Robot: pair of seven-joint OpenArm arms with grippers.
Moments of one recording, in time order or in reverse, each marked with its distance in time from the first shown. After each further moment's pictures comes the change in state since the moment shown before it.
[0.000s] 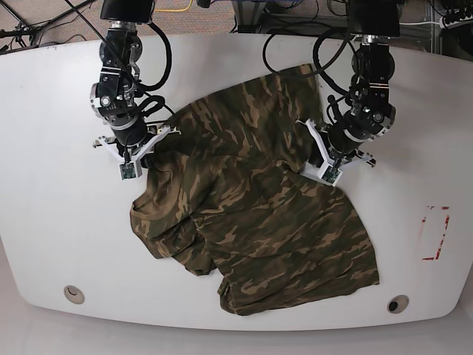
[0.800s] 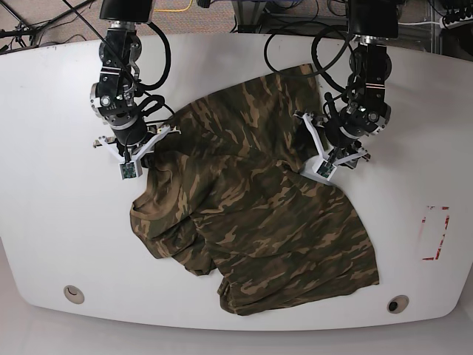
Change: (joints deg) left arm -0.1 -0.5 1.9 -2.8 0.0 0.0 0.9; right arm 0.0 0.3 -0.2 -0.2 0.0 0.0 0.4
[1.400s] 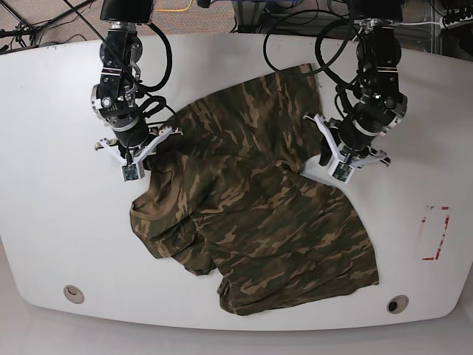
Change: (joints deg) left arm 3.8 0.7 -5.2 15.6 0.3 -0.9 4.2; right arm 0.3 0.0 -0.5 0.4 0.0 0.0 0.0
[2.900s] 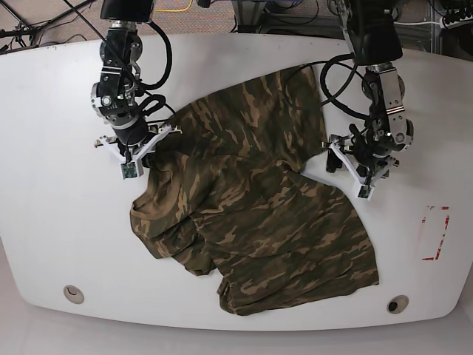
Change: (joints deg) left arm -12.9 3.0 -11.3 -26.5 0.4 -0.2 -1.5; right arm -0.5 -0.2 0.5 -0.4 0.0 -0.2 0.2
